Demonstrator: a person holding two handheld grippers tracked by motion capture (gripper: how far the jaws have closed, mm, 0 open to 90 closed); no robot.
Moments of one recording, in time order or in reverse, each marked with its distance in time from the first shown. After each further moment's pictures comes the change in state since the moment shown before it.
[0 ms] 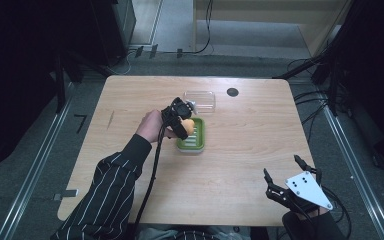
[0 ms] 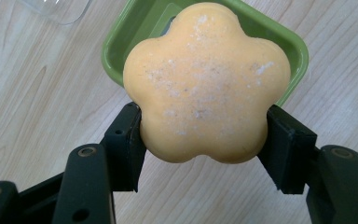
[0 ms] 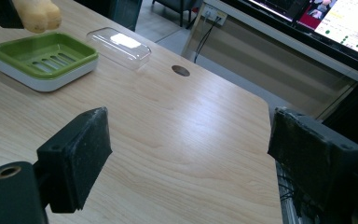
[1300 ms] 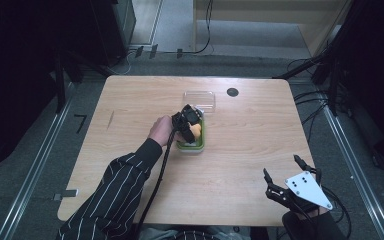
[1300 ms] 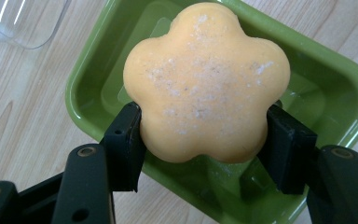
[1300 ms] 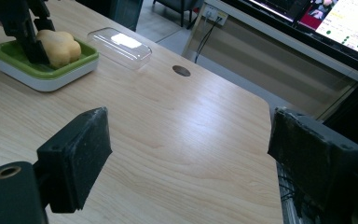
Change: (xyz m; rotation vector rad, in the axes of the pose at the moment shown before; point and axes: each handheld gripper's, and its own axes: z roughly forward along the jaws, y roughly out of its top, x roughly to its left) left arm -0.006 0.016 0.051 0.008 0.042 0.041; right arm 0.000 0.000 0.000 -0.002 0.003 -0.002
